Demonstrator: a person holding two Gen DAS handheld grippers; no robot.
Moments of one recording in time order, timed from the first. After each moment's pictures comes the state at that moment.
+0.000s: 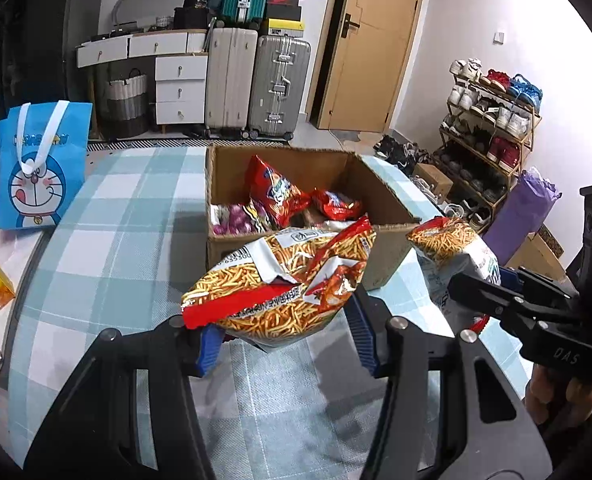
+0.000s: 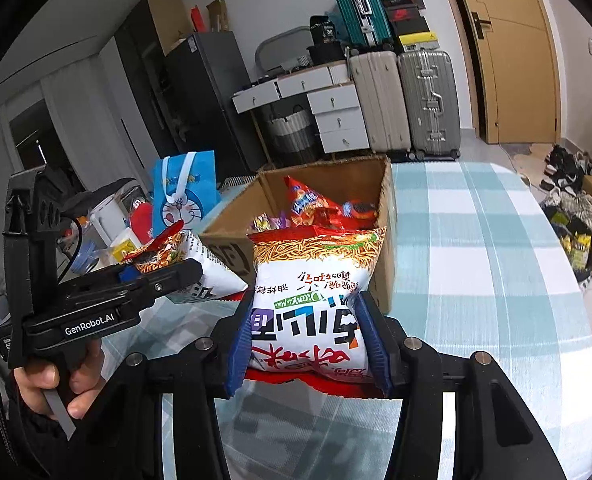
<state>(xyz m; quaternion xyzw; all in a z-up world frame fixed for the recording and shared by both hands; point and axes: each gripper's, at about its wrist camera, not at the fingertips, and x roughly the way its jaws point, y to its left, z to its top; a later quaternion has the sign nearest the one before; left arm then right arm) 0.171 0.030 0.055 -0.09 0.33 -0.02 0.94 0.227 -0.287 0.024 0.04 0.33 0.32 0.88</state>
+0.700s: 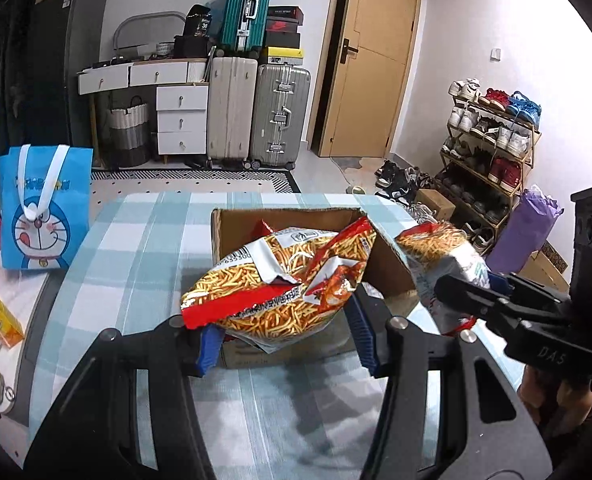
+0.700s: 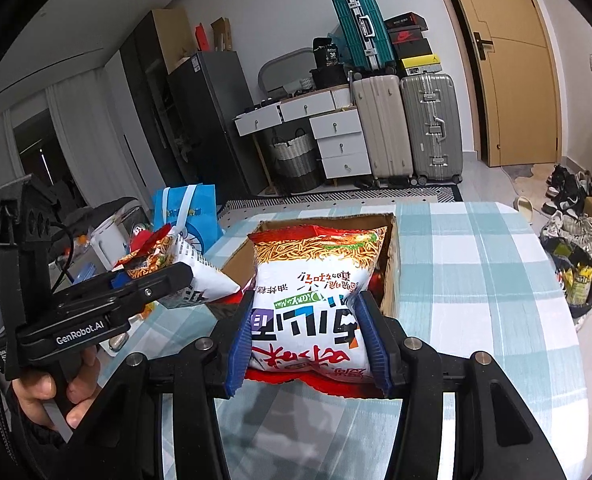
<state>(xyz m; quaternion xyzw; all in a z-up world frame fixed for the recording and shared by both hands) 0.203 0.036 0.107 -0.08 0.28 -0.02 0.96 0.258 -0.273 0.060 0.05 0.30 0.32 0.90</state>
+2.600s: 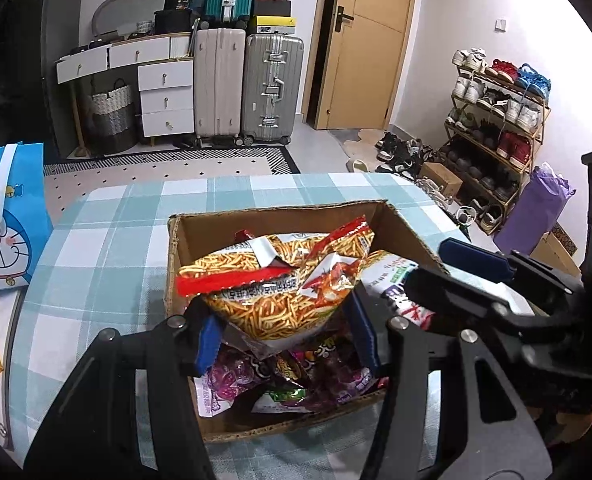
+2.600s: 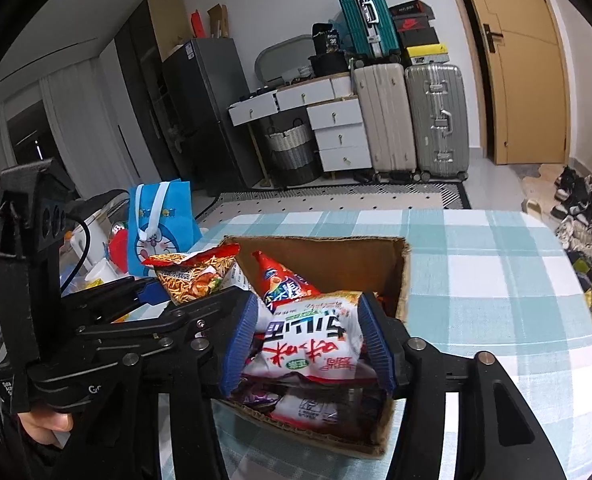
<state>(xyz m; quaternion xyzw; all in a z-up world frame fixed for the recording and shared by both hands) 0.349 0.028 0.047 -0.06 0.34 -0.03 0.94 0.357 -0.232 0.029 0.03 0.31 0.32 0.89</state>
